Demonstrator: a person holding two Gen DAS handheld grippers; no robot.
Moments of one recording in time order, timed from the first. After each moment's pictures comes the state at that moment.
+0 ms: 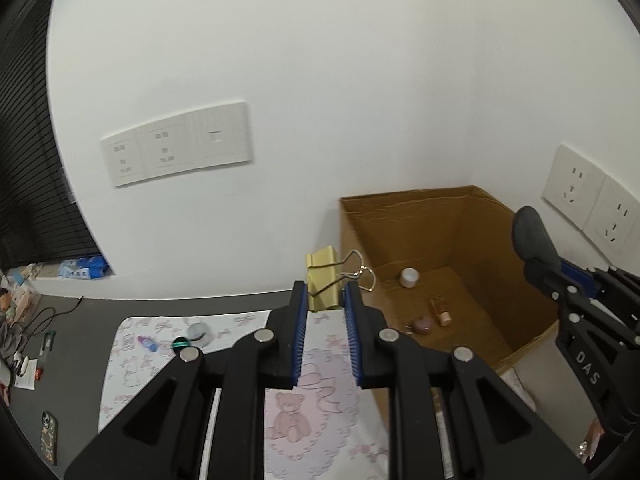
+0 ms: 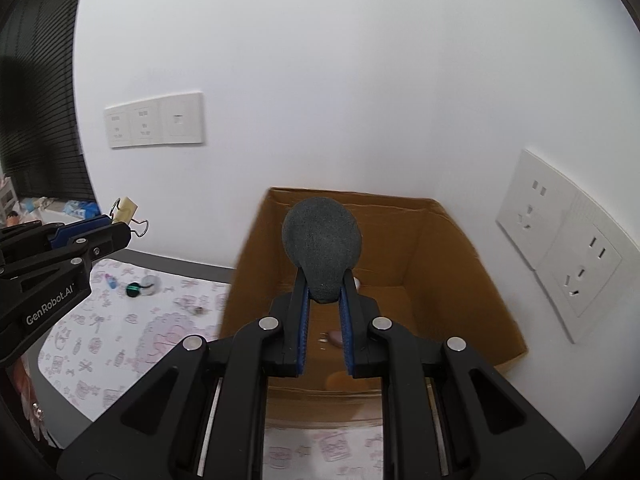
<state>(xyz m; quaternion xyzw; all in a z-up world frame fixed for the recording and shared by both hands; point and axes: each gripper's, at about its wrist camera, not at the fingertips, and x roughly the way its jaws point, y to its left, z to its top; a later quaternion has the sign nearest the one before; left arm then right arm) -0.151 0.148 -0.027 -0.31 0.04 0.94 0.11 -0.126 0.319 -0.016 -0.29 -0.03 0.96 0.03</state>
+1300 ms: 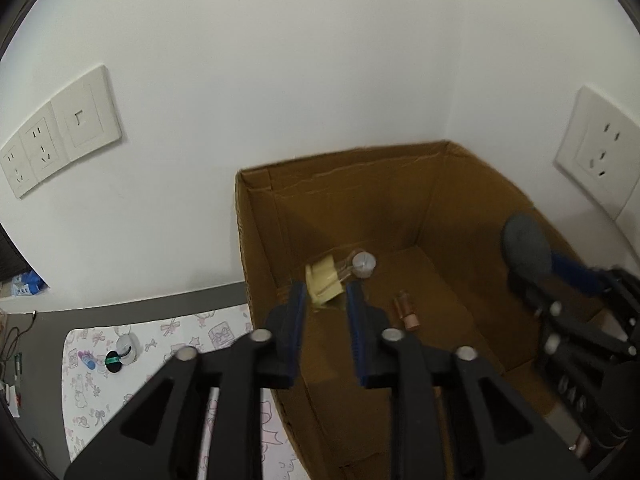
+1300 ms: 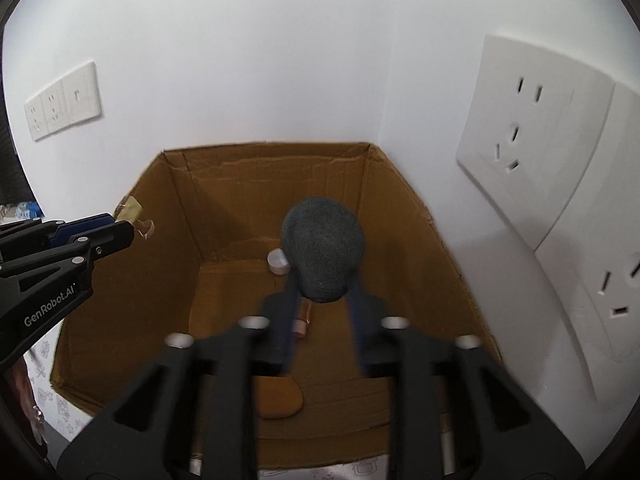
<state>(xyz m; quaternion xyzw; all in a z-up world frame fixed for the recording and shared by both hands) -0.235 0.241 -0.082 -0.39 0.08 0.91 0.15 -0.197 0.409 -0.077 -0.36 0.00 0.93 0.08</state>
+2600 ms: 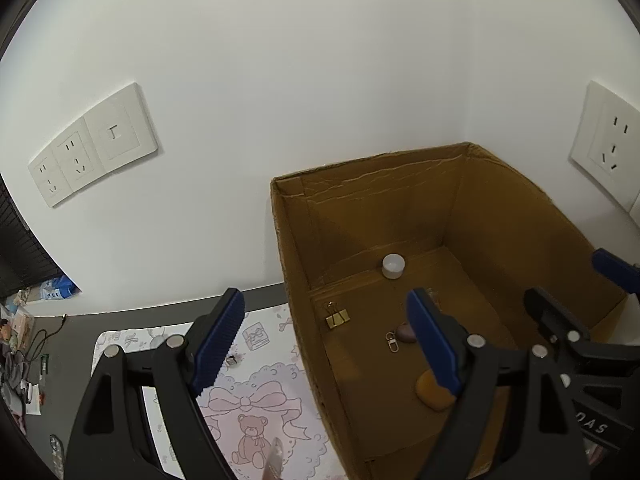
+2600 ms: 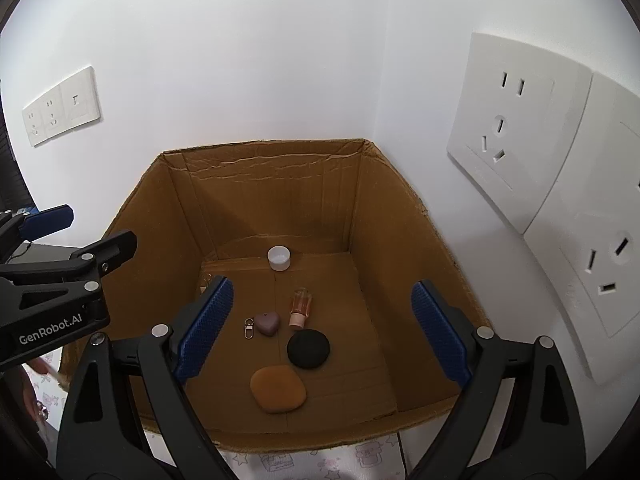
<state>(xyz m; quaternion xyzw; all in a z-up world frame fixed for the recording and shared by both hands) -0.217 0.230 -0.069 -0.37 0.10 0.92 0.11 -0.180 0.405 -0.072 -0.35 0.00 0.93 0.08</state>
